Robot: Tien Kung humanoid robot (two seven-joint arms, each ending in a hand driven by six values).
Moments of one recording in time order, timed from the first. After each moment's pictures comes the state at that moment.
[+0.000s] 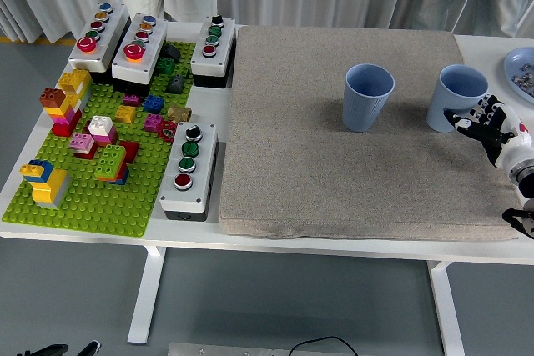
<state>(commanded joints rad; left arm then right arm) -0.19 0.08 -0.66 -0.18 0.50 -0.01 0.24 0.52 -0.14 1.42 0.74 -1.09 0.10 0.06</state>
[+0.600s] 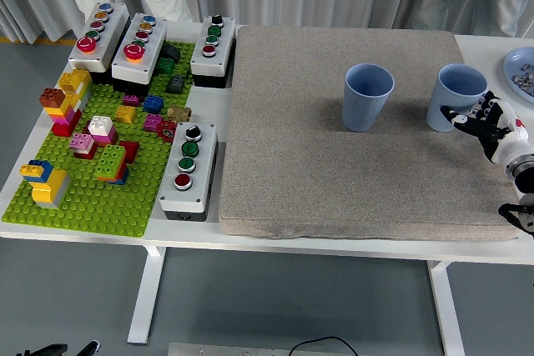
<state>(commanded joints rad) -0.19 0.08 -0.66 -0.18 0.50 -0.01 0.24 0.55 -0.13 1.42 0.71 -1.09 0.09 0.06</state>
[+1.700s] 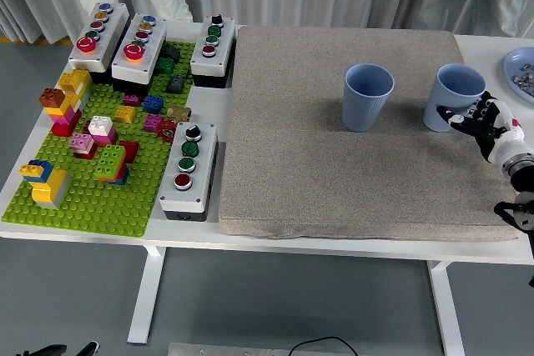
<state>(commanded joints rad) -0.18 0.09 -0.66 -0.18 0.50 -0.01 0.24 0.56 -0.12 1.40 0.70 -1.08 0.07 0.06</state>
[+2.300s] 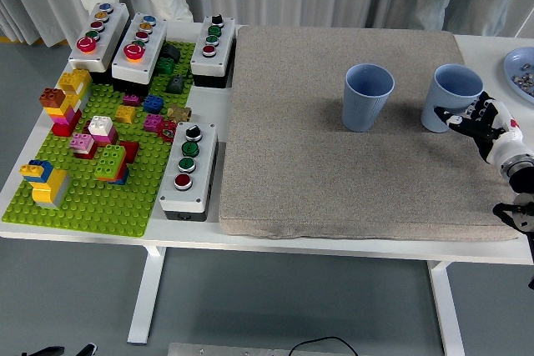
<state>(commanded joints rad) -0.18 0.09 -0.66 -0.18 0.50 -0.01 0.24 0.55 -0.13 1.41 0.74 -1.10 0.07 0.06</state>
